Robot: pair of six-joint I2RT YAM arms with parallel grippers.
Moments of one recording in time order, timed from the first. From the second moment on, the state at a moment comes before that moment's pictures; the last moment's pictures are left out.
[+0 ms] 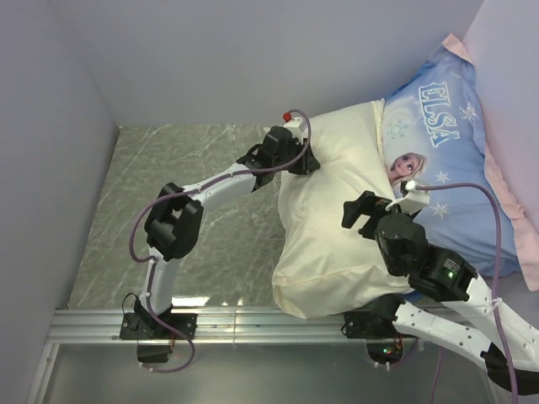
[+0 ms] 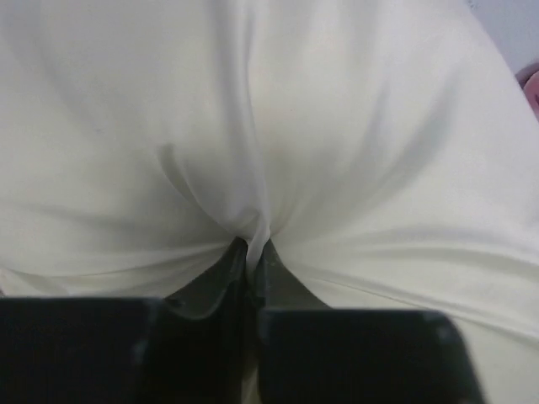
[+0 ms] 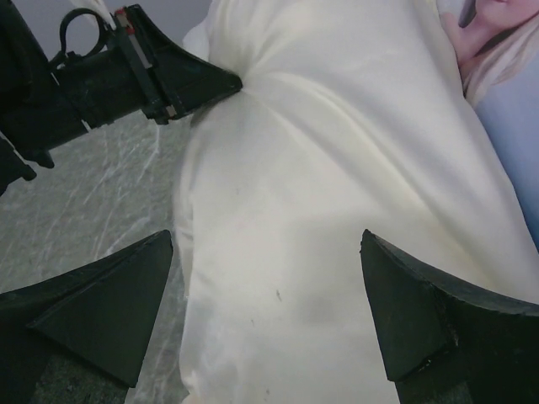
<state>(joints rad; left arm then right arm) -0.72 2.09 1.70 0.02 0.20 -0.50 0.90 0.64 0.98 -0.78 0.82 0.69</state>
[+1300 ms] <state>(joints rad) -0.33 1.36 1.02 -0.13 -0.30 -0.85 0.70 1.44 1.27 -0.37 0.28 0.61</state>
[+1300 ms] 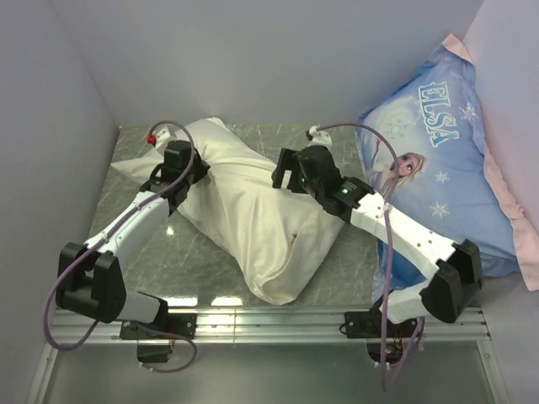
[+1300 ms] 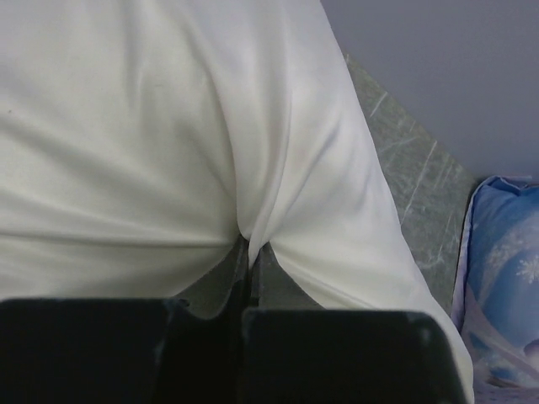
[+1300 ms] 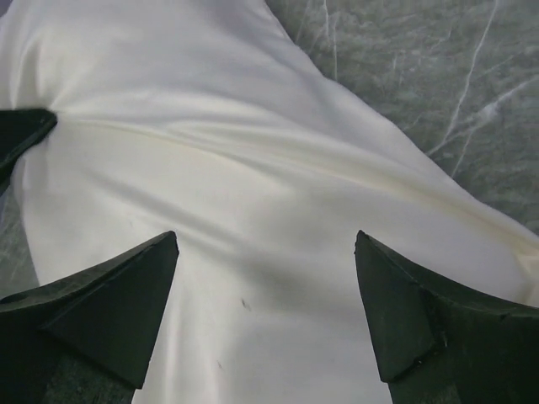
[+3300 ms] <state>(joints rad) -0.90 1.41 1.41 -0.56 -0.36 -0.35 0.78 0.75 0.43 -0.36 0.30 0.90</state>
